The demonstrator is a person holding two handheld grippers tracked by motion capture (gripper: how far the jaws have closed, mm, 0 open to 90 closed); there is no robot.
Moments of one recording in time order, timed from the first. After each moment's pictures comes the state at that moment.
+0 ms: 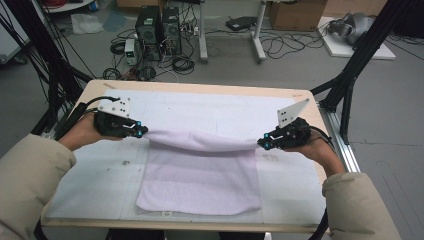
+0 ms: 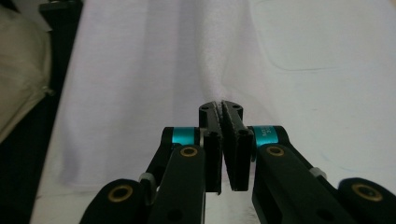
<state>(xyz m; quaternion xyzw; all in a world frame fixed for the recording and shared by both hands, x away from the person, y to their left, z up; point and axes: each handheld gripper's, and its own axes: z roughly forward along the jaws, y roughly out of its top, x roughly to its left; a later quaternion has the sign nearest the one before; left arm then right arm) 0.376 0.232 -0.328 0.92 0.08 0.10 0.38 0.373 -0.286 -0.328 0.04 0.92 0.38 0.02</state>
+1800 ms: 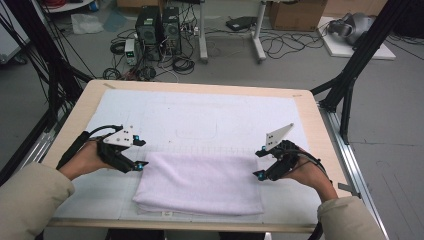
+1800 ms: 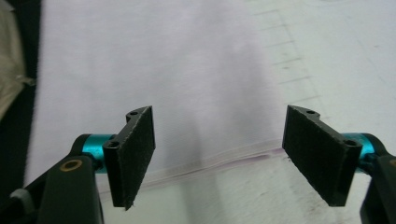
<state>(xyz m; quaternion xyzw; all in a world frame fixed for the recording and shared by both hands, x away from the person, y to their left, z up) 0.348 0.220 -0.383 0.92 0.12 0.12 0.36 0.342 -0.264 -0.376 0.13 0.94 0.32 0.02</state>
